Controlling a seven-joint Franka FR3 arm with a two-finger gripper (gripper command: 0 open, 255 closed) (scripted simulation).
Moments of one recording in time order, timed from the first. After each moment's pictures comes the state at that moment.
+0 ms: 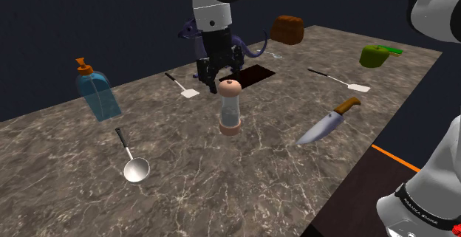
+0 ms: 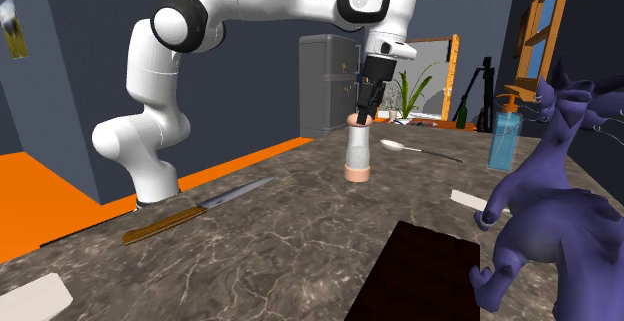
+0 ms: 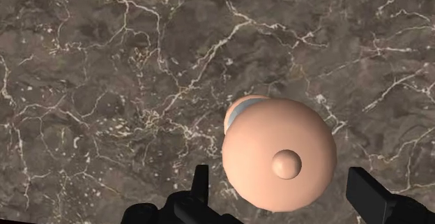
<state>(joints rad) 0.25 0.37 0.37 -1.32 -0.07 1.48 0.47</state>
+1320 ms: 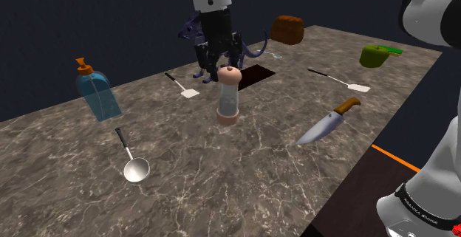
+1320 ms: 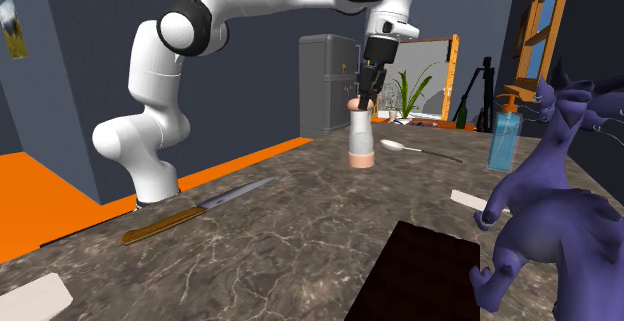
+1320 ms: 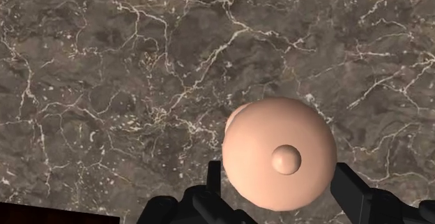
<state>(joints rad) 0.27 0.40 0.37 -1.15 -0.08 1.36 0.48</state>
